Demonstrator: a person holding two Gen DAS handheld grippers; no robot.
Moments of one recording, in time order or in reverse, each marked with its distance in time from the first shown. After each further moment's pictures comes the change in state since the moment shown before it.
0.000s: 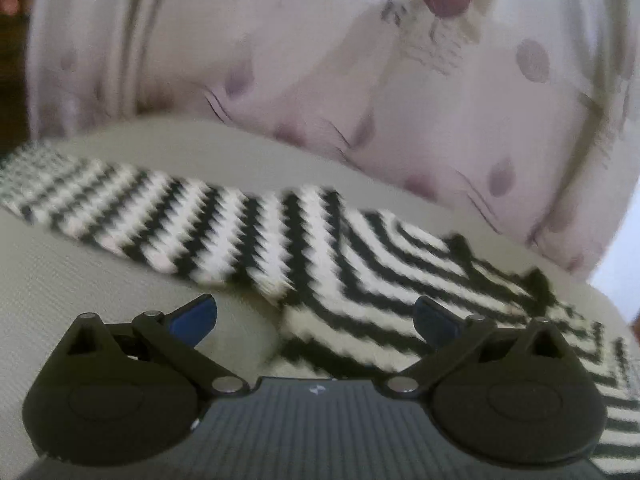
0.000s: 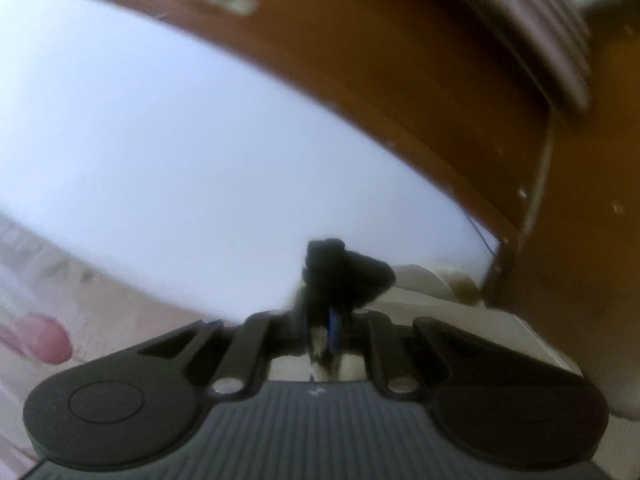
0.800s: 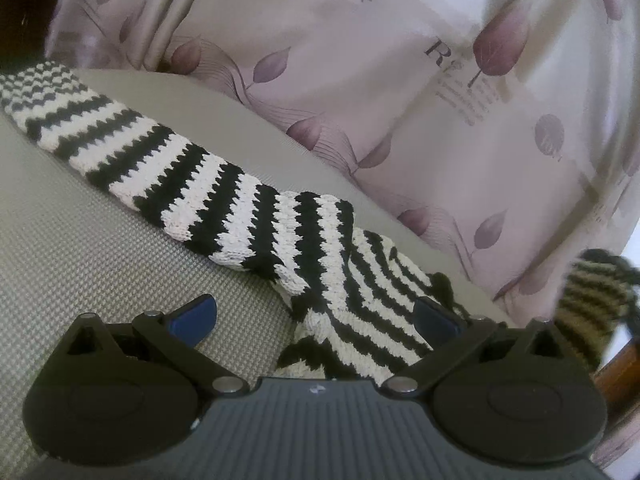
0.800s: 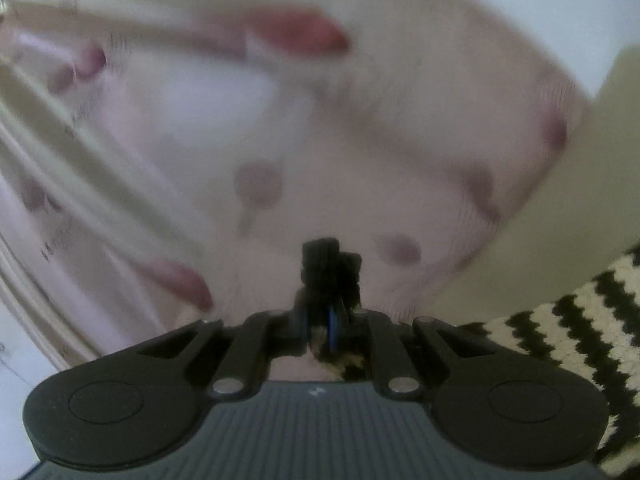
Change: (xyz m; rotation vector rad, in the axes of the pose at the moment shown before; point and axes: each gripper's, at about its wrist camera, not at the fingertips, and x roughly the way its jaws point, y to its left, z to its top) left arm 0.008 0.041 -0.008 -0.274 -0.003 -0.150; right arm 0.049 0.301 -0.322 -0.161 0.362 0.417
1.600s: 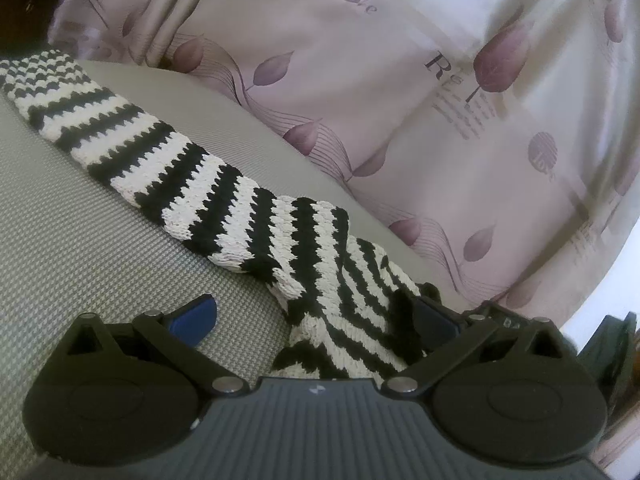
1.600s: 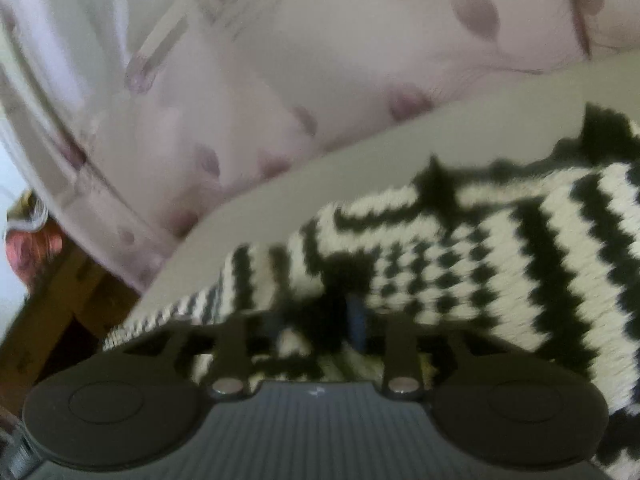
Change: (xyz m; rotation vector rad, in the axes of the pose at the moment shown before) left arm -0.001 0.001 -0.002 -0.049 -0.023 -0.022; right arm 0.104 0.019 -0.205 -0.394 0.445 -0.122
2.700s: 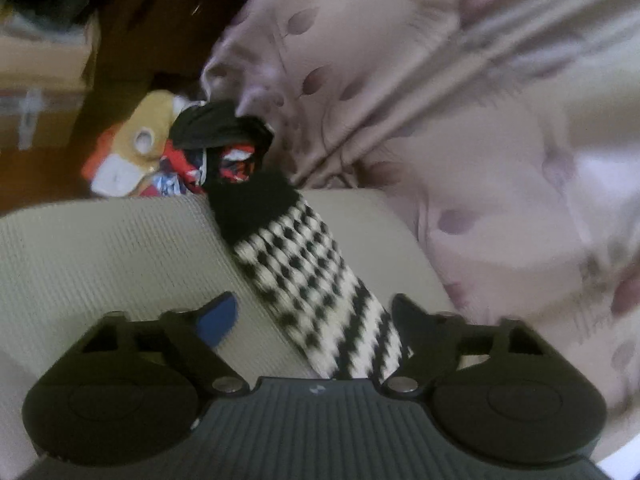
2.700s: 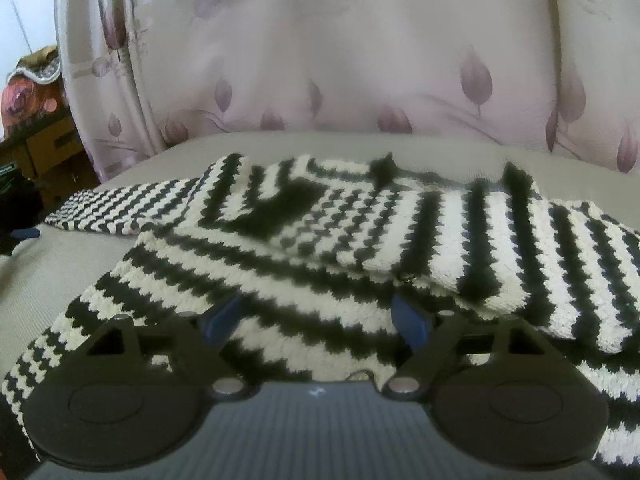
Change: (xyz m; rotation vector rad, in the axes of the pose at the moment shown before) left arm -0.055 0.217 0.163 -0.361 -0.079 0.203; right arm -0.101 0.014 -0.063 -0.418 0.005 -0.201
